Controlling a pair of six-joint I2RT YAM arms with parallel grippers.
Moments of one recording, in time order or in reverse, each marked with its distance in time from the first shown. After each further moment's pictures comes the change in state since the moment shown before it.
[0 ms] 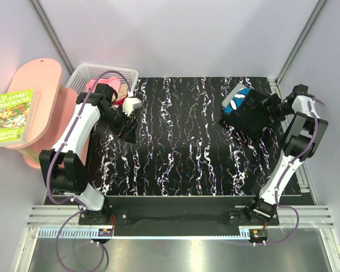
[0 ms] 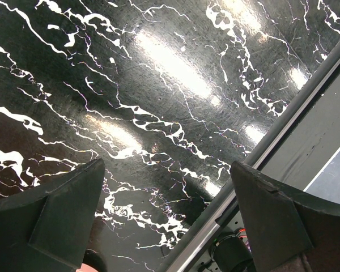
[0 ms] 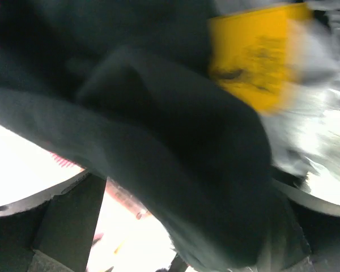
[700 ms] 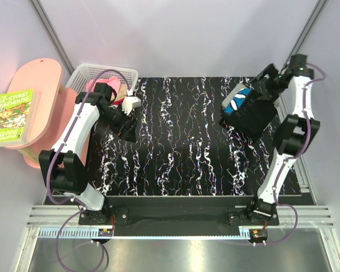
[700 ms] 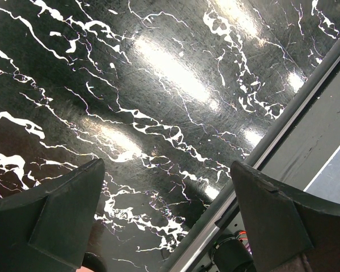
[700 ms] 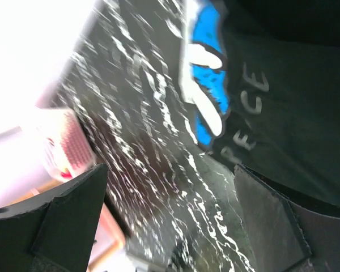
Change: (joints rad) left arm 0.008 0.000 0.010 0.001 0.021 0.002; right arm 0.124 -0.029 0.472 -0.223 0.115 -0.013
